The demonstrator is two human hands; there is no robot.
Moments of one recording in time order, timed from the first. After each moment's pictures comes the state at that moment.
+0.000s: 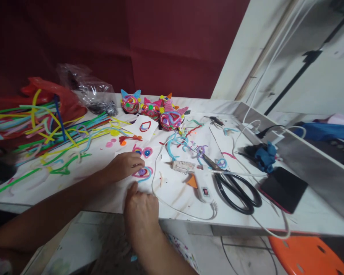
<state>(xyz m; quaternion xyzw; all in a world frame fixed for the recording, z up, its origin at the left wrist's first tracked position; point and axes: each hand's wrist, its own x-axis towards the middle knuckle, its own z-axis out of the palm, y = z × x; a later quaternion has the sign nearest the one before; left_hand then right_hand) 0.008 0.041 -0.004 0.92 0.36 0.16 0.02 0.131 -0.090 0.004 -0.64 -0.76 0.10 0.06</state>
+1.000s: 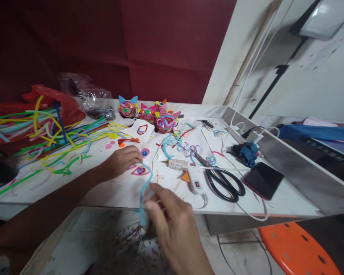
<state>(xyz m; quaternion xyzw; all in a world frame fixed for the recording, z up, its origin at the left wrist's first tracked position) 0.011 0.028 0.030 0.93 0.20 0.31 0.03 0.213 -0.154 0.037 -0.55 -0.65 0.25 0.46</state>
